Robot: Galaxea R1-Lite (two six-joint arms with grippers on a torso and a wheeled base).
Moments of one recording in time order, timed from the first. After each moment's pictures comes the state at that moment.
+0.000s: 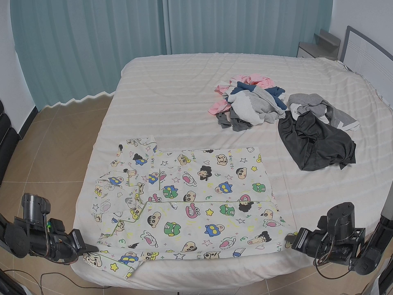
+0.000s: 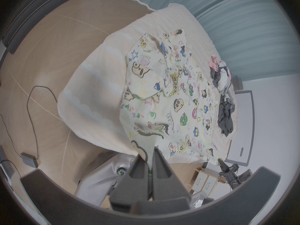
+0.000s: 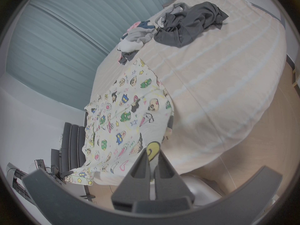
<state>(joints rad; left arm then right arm) 0.09 1.62 -0.20 -0.41 -0.46 -0.59 0.51 1.89 -0.05 -1.17 -0.09 0.88</state>
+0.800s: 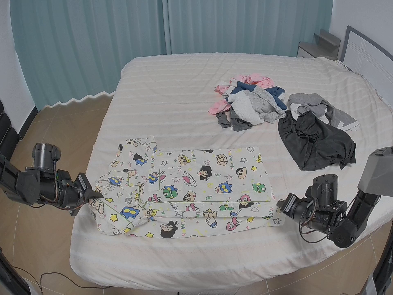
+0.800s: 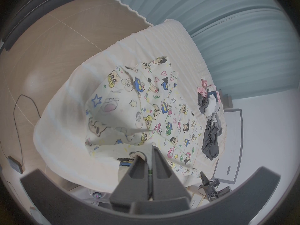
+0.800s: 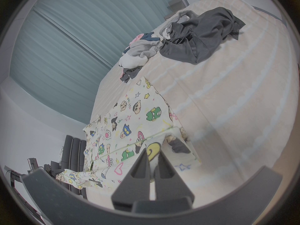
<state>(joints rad) 0.08 1.79 -0.70 -0.27 -0.46 -0.75 0.36 2.09 -0.39 -1.16 -0.04 0.80</state>
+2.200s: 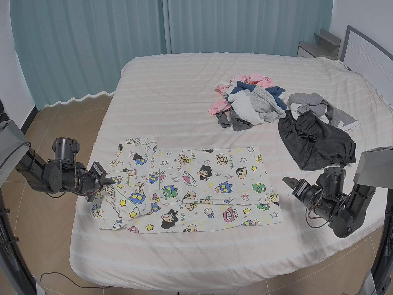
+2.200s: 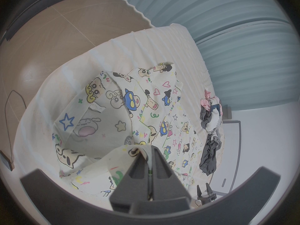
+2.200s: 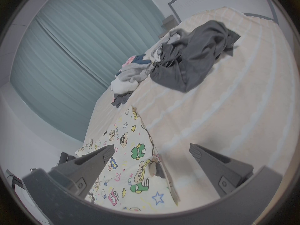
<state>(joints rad) 0.05 2.07 -0.94 -0.38 -0.42 -0.88 0.19 2.22 -0.48 -1.34 -0.03 0.75</state>
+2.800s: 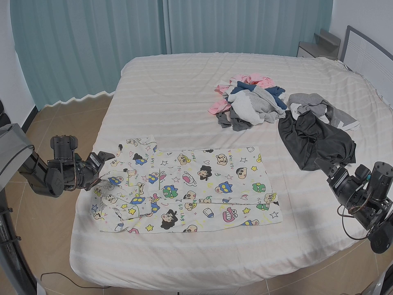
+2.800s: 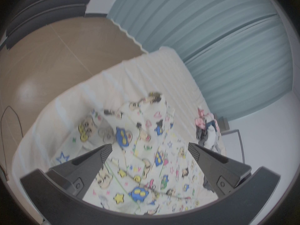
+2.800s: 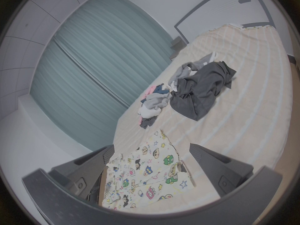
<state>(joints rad) 0.06 2.10 -0.92 -0.64 -0.28 -0.87 0.18 1.74 -0.15 -1.44 -0.03 0.79</state>
